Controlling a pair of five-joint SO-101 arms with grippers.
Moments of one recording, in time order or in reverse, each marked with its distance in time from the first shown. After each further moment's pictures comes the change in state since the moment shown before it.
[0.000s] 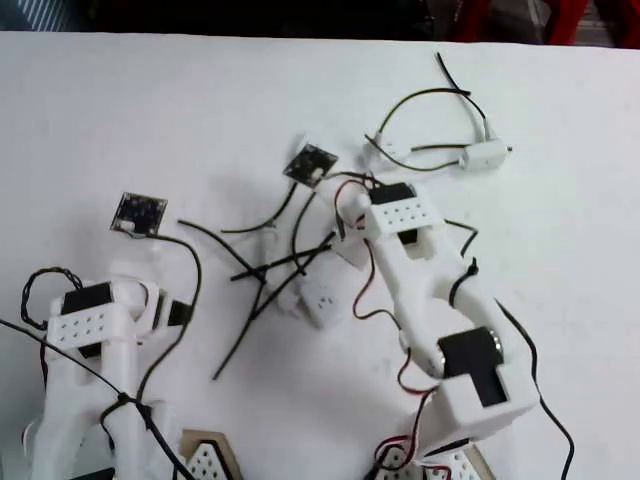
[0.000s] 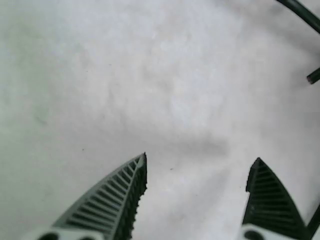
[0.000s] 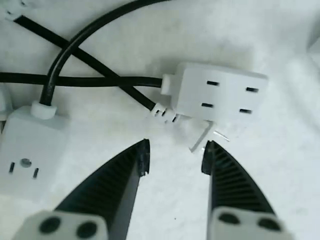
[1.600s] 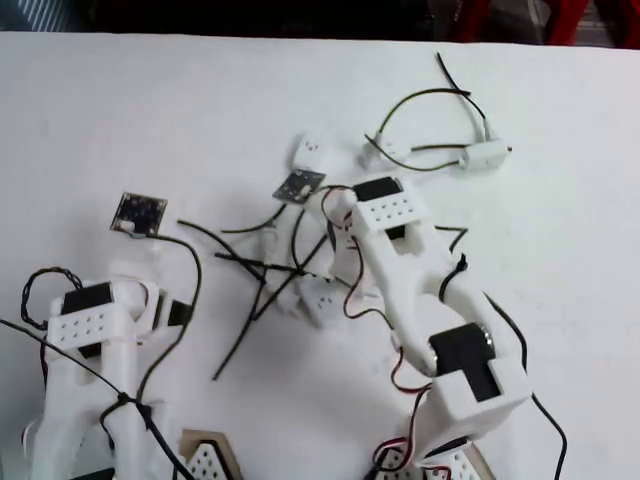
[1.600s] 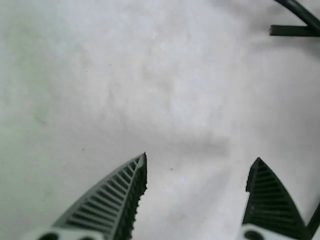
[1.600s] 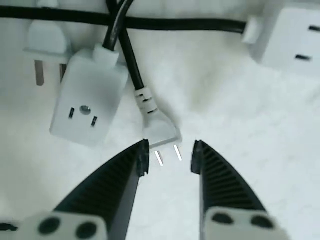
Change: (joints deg) left arm 0.0 0.0 0.0 0.0 0.0; right arm -3.9 2.2 -4.0 17.8 0.1
